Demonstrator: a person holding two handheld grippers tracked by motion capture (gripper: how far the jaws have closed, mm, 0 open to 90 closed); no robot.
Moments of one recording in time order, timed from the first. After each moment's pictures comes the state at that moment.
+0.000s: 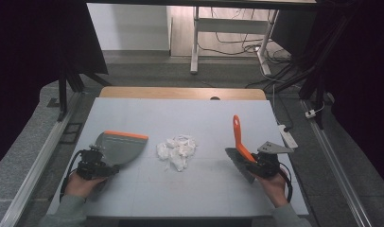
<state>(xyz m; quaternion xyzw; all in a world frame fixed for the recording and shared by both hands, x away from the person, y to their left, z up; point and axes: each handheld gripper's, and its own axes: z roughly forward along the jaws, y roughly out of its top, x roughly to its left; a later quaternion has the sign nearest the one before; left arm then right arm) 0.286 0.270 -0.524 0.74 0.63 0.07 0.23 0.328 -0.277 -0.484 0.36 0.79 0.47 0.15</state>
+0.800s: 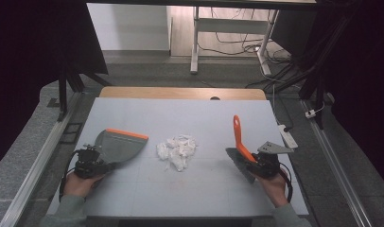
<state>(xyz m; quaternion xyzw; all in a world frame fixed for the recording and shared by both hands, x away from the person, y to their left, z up) 0.284 0.278 -0.522 0.73 0.63 0.06 0.27 0.327 -0.277 -0.484 0.37 0.79 0.47 0.16</state>
